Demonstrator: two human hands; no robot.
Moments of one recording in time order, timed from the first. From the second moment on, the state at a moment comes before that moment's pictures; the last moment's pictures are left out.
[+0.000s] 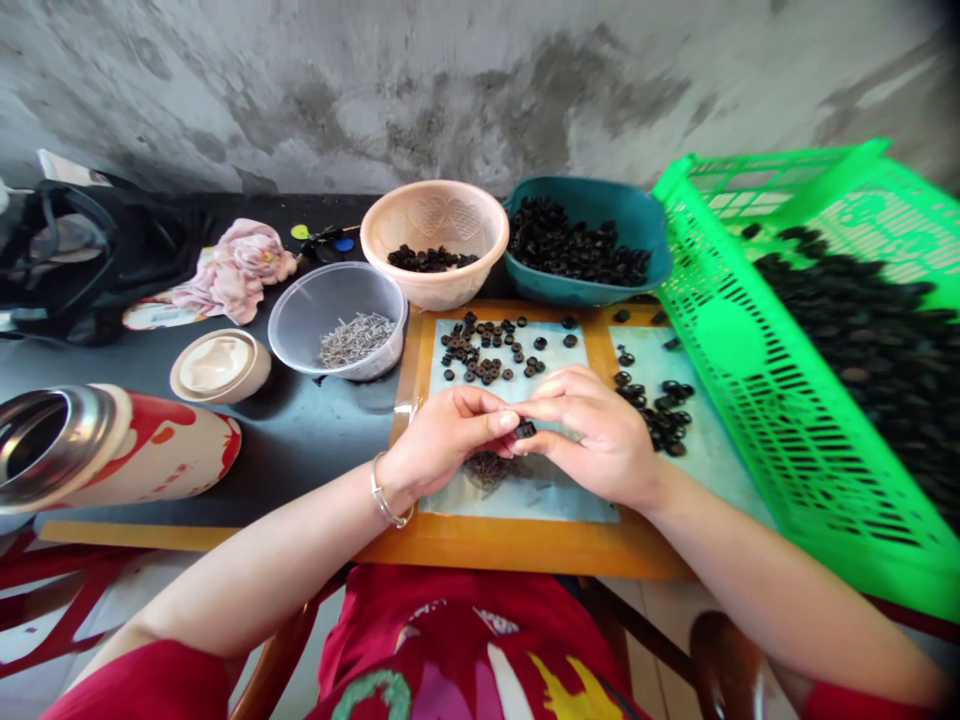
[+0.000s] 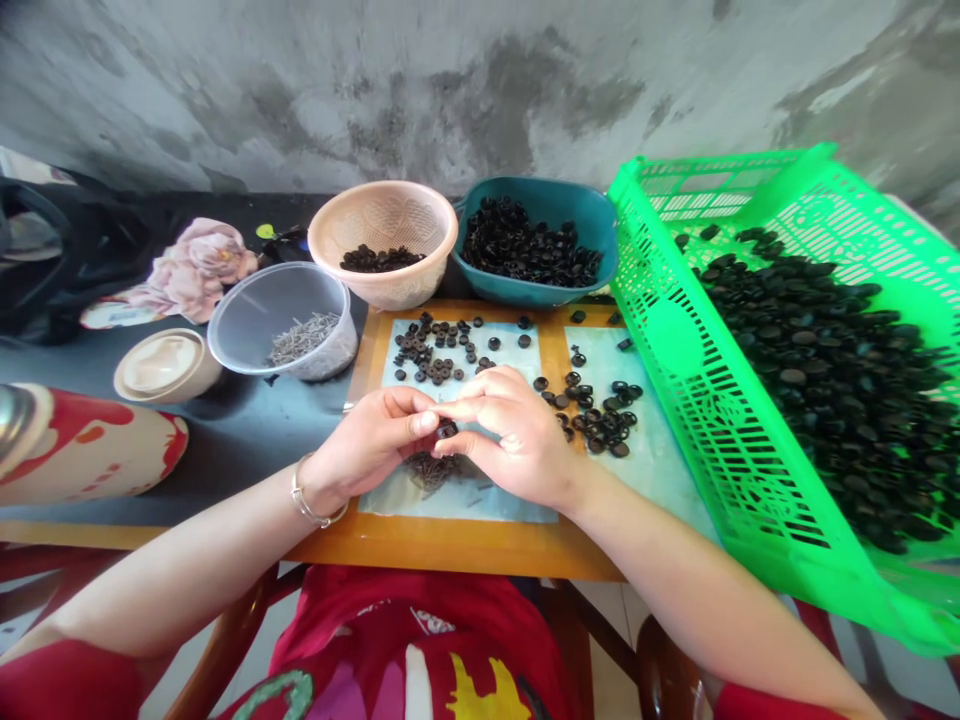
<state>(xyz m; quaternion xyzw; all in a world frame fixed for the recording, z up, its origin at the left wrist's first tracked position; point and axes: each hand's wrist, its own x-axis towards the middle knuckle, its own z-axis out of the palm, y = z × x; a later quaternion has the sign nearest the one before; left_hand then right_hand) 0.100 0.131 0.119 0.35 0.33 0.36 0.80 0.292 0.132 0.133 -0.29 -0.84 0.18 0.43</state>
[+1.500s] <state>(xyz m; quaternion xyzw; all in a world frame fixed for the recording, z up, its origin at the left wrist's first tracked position) 0.097 0.125 0.124 0.48 0.31 0.38 0.73 0.295 0.133 0.130 -0.29 -0.85 0.10 0.43</state>
